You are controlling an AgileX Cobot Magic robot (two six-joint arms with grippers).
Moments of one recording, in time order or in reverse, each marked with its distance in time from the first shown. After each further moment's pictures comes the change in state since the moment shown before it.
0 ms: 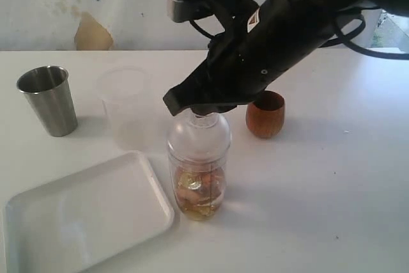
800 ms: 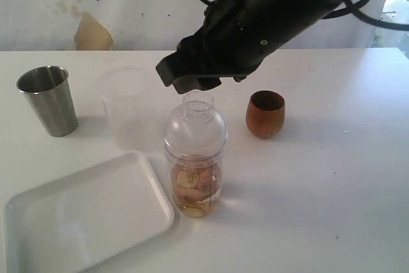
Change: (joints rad) left arm 0.000 0.000 0.000 0.000 0.000 0.000; right arm 0.001 -0.018 -0.077 -0.016 -0.006 -0.004
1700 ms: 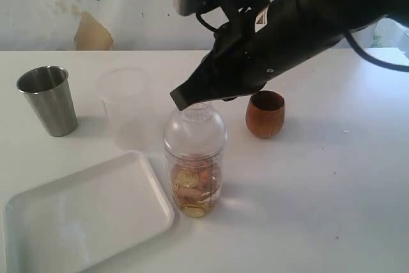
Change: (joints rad) left arm 0.000 0.000 0.000 0.000 0.000 0.000; right arm 0.012 -0.020 0.141 -0.085 -0.164 -0.002
